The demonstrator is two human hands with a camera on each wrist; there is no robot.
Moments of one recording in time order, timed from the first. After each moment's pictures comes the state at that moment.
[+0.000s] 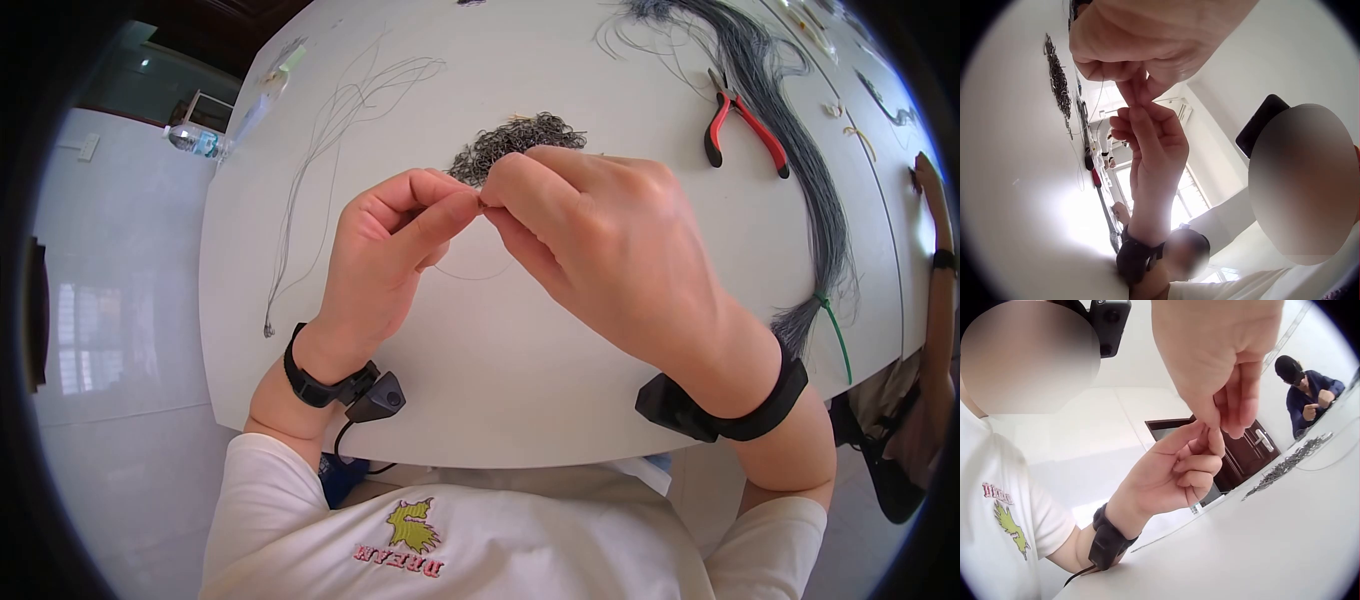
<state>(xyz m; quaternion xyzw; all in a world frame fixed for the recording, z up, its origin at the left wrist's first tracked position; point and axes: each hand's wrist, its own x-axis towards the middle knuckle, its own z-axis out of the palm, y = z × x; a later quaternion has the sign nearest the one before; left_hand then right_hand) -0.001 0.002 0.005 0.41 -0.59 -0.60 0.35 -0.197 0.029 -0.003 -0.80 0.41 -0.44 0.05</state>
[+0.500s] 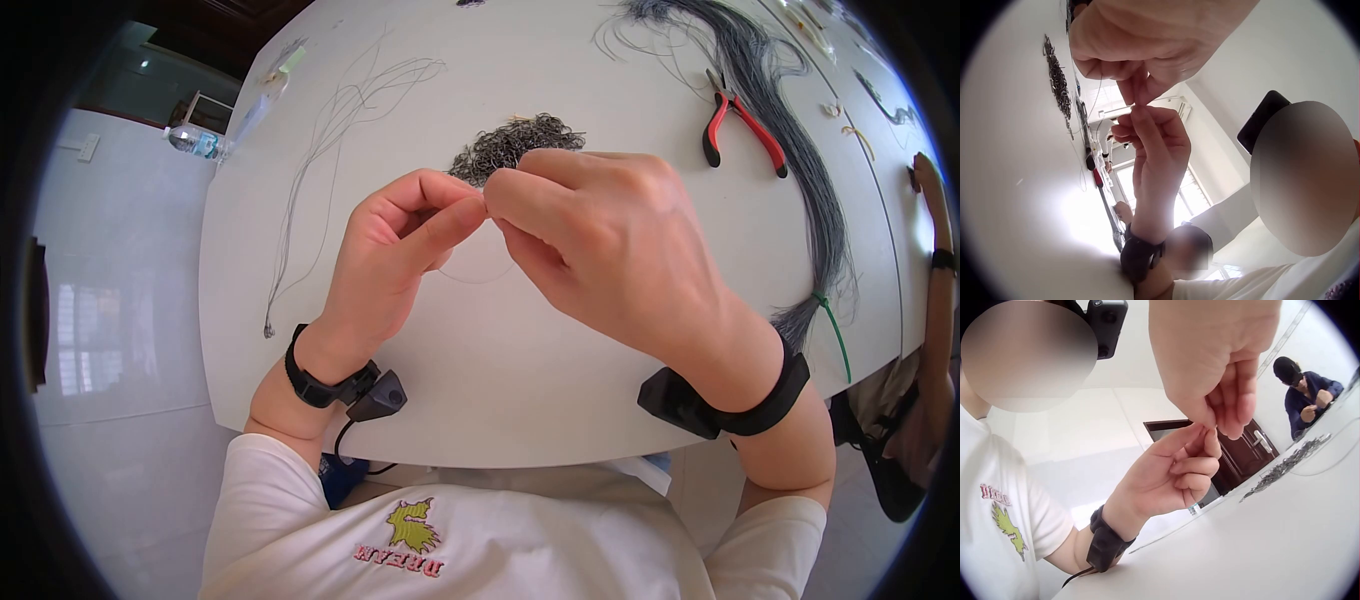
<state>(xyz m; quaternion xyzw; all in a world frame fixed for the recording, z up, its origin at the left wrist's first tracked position) -0.003 0.003 0.004 0.41 -0.61 -0.58 0.34 -0.201 0.029 0.002 -0.81 0.40 -0.42 0.04</state>
